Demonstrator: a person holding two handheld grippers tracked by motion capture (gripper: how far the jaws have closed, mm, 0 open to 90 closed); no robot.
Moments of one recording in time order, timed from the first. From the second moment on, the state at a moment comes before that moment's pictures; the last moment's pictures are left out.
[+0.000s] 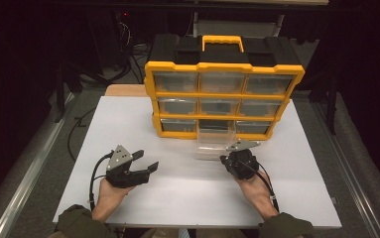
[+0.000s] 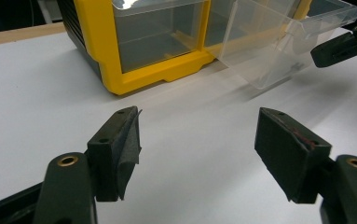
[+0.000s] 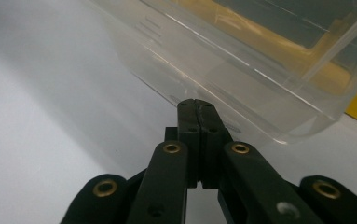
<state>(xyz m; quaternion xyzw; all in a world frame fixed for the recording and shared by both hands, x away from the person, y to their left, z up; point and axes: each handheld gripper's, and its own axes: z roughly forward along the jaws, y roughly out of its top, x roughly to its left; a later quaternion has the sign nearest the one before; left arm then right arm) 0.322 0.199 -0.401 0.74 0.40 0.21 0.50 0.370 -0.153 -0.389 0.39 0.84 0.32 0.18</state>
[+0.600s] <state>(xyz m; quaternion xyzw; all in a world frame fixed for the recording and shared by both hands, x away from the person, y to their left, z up) 0.323 0.200 -0.401 0.74 0.40 0.21 0.49 0.380 -0.155 -0.387 0.40 0.84 0.33 0.18</state>
